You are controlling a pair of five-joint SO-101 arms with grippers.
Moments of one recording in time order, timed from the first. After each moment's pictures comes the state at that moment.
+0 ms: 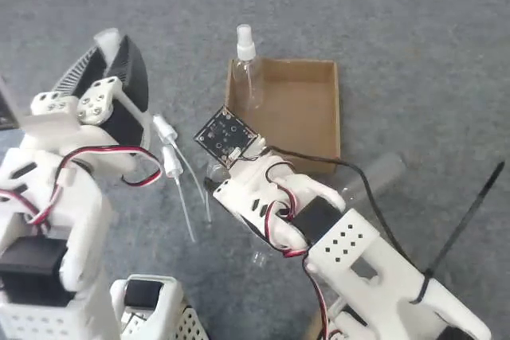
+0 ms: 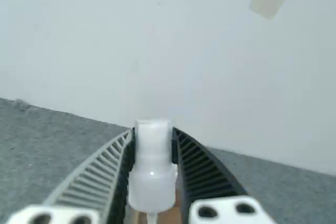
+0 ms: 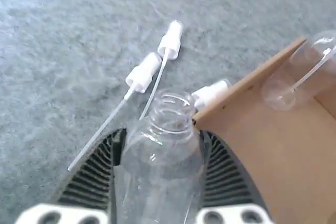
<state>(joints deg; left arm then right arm) -1.8 -52.9 8.7 68.1 23.3 -48.3 -40.3 49.0 39.6 6.2</state>
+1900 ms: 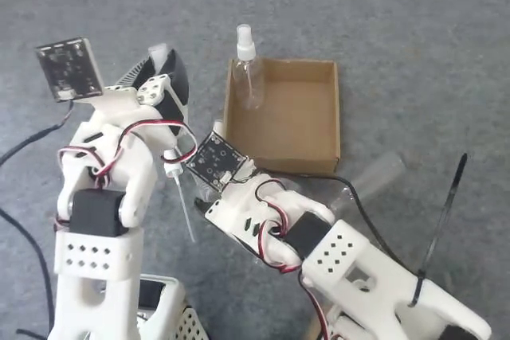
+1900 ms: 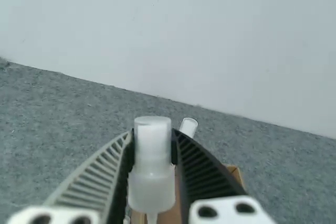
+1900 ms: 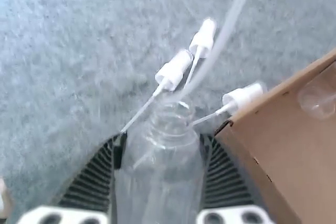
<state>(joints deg) 0.5 -52.7 37.5 46.5 23.9 -53.5 -40.8 56.3 32.9 5.5</state>
